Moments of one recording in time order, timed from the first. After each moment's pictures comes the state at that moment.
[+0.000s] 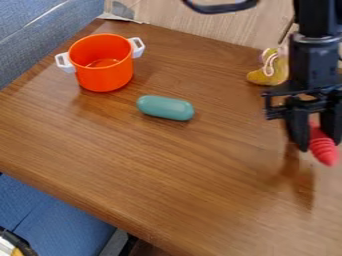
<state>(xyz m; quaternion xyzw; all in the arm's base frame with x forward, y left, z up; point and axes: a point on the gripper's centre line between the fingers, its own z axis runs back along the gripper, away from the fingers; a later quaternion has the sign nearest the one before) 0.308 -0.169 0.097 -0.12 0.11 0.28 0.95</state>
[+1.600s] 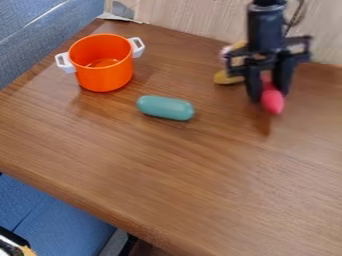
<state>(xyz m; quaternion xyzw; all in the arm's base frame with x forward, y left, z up) 0.365 -0.079 0.089 -0.10 0.07 0.34 0.93</state>
